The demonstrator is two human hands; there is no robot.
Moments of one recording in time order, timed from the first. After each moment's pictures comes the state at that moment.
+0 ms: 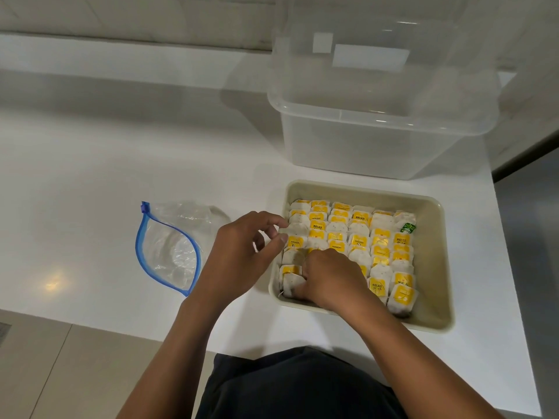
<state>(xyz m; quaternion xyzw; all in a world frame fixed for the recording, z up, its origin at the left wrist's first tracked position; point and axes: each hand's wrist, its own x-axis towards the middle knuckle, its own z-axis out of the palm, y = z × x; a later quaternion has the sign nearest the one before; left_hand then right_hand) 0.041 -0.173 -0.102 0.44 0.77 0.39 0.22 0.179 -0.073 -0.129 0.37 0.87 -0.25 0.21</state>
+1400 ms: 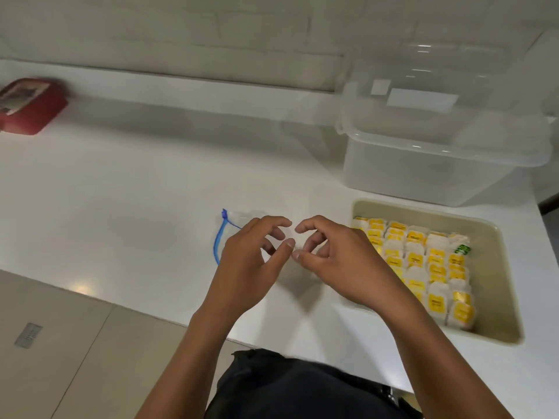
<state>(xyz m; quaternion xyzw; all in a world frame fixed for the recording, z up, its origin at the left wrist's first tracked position) -0.010 -0.259 -0.067 0.42 0.79 0.43 0.16 0.117 -0.129 -0.046 0.30 0.83 -0.47 -0.06</state>
